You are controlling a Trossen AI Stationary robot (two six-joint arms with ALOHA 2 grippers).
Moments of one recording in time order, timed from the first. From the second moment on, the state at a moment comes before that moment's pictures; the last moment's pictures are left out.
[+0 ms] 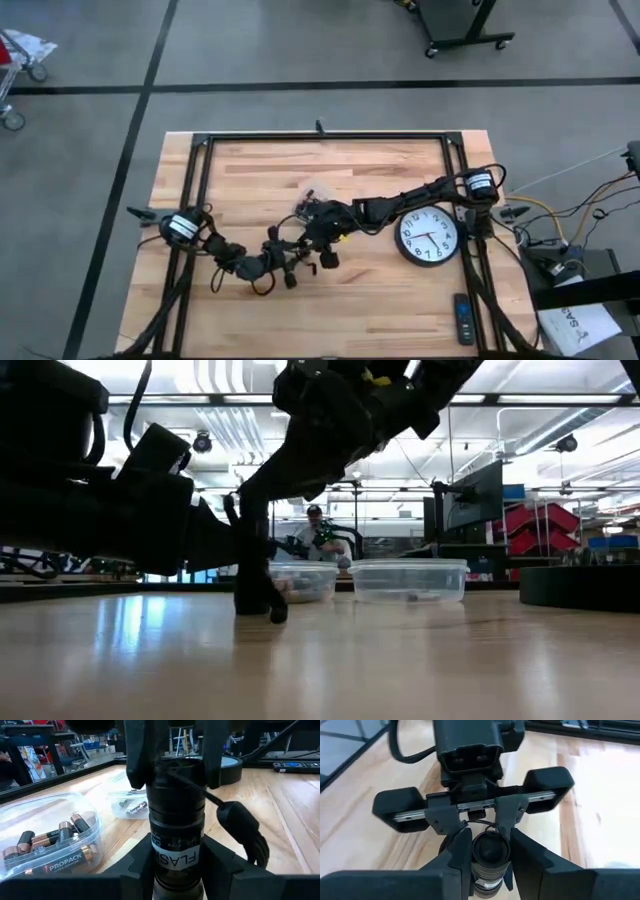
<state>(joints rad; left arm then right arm) -0.51 2.11 0.47 1.44 -0.89 -0.15 0.06 1.97 1.23 0.10 -0.13 -0.10</state>
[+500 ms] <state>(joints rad) -0.51 2.11 0.47 1.44 -0.91 -0.15 0.16 1.97 1.23 0.11 0.20 0.32</state>
